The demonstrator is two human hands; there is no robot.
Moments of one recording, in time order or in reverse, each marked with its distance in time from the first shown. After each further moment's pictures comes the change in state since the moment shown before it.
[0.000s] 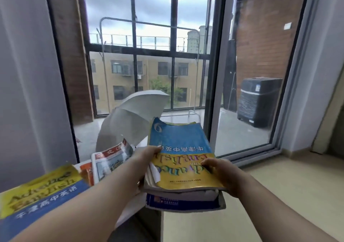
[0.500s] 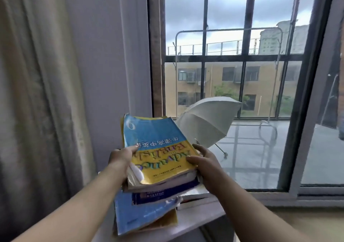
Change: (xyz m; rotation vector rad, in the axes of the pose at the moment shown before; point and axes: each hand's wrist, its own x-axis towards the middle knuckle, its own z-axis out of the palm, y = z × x) left_hand -0.025 -0.013 -0.238 -0.170 0.670 0.107; right_hand 0.046 -0.009 0.215 0.109 -0.375 -0.246
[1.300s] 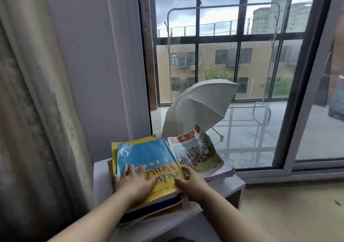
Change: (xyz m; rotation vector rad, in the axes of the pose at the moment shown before) left_hand -0.018 -0.074 -0.001 1.570 -0.321 0.200; right_hand 0.020 0.095 0.015 -0.736 0.018 0.176
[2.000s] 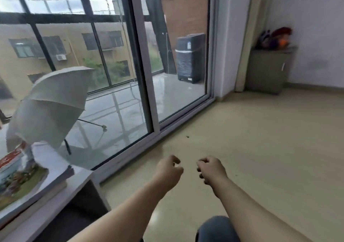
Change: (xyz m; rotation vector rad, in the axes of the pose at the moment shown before) left_hand -0.166 0.375 0.108 -0.574 -0.340 0.791; right_hand -0.212 0.246 -0.223 0.423 0.960 0.500
